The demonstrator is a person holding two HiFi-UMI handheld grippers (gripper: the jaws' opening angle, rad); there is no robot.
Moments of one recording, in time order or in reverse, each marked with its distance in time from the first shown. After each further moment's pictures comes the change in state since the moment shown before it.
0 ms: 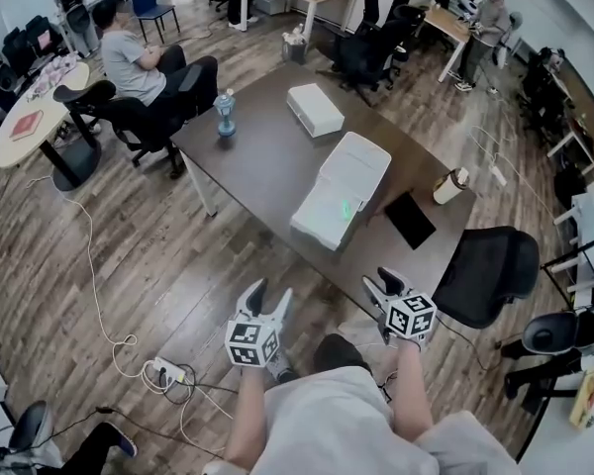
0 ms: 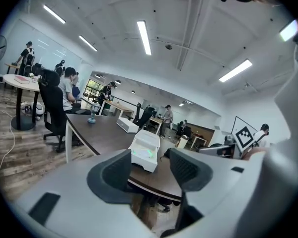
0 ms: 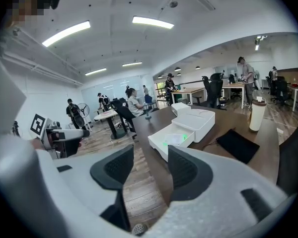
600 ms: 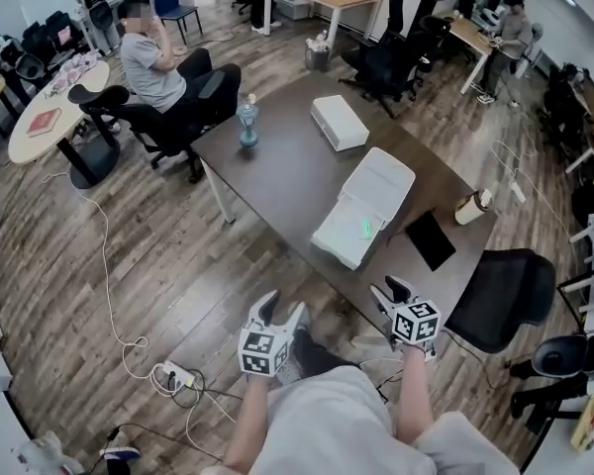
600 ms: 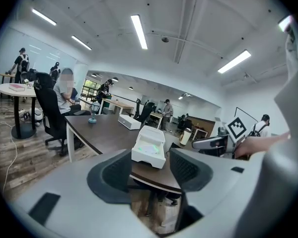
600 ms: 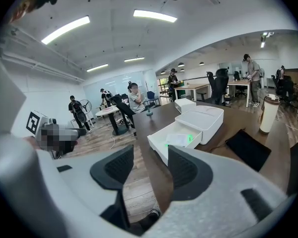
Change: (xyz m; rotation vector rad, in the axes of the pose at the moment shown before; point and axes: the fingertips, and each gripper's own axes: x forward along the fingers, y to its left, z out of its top) left arm 0.018 0.027 -0.004 0.059 0.065 -0.003; right arm 0.056 -0.006 0.005 -0.021 0.052 0.025
